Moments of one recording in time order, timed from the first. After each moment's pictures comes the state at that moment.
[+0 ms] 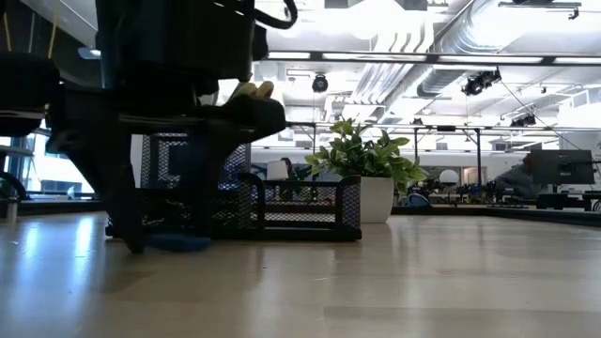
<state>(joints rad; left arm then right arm) -0.35 2.03 1.33 -0.72 -0.09 0.30 0.91 1.94 1.59 -1.25 0.95 1.26</state>
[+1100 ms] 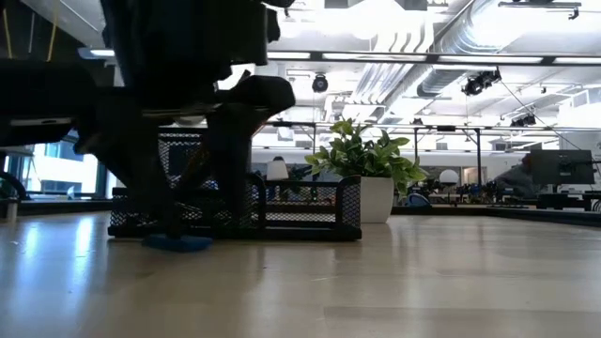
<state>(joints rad) -0.35 2.00 1.33 -0.67 -0.23 0.29 0.91 1.94 1.59 -1.25 0.96 1.26</state>
